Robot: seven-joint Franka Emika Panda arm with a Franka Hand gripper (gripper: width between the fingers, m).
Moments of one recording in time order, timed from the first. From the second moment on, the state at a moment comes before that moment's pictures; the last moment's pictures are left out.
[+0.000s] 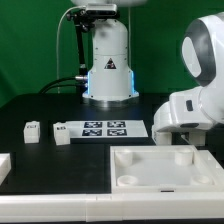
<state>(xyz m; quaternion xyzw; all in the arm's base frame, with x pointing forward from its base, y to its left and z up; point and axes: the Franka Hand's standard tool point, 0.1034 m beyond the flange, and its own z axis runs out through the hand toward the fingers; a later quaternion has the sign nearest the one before) 0.380 0.174 0.009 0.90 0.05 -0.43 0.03</state>
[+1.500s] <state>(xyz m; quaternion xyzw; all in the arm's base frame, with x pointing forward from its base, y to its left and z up) 0.398 0.138 0.094 0.95 0.04 -0.32 0.03</state>
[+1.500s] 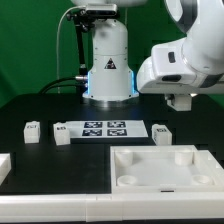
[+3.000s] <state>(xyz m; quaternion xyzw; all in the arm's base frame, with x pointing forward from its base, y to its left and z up) 0.505 0.120 0.113 0.99 0.08 0.13 -0.04</state>
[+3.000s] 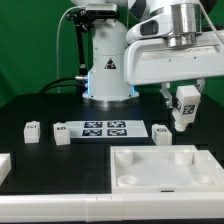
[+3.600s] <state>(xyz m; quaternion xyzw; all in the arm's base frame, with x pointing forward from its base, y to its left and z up) 0.525 0.131 0.115 0.98 0.09 0.16 -0.04</state>
